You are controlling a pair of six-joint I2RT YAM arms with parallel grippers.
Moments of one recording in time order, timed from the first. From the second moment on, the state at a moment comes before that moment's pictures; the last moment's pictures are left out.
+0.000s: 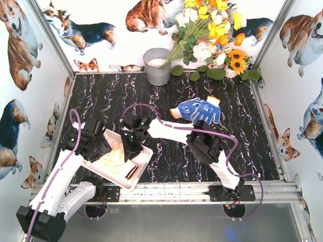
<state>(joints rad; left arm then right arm) -0.26 0.85 0.81 -1.16 -0.20 -0.88 1.05 2.19 1.76 -0.68 -0.52 0.73</state>
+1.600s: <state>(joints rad) -0.26 0.91 0.58 -0.94 -0.09 -0.94 1.12 2.08 1.69 -0.66 -0.39 0.69</state>
